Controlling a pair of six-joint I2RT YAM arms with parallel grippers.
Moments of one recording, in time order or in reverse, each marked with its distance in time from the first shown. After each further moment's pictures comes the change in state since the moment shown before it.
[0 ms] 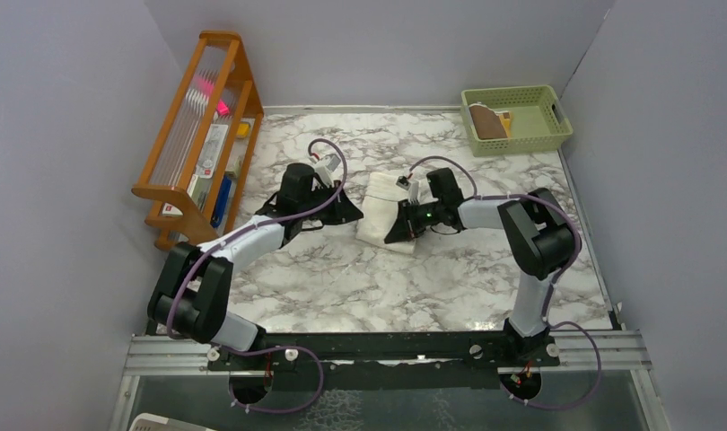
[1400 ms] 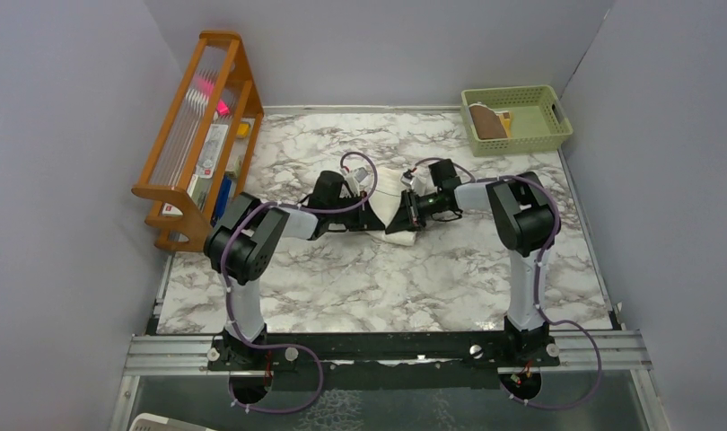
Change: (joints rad) left arm -0.082 0.449 0.096 0.297 0.074 -0.071; right arm -0.085 0.261 0.235 -0.180 -0.218 0.222
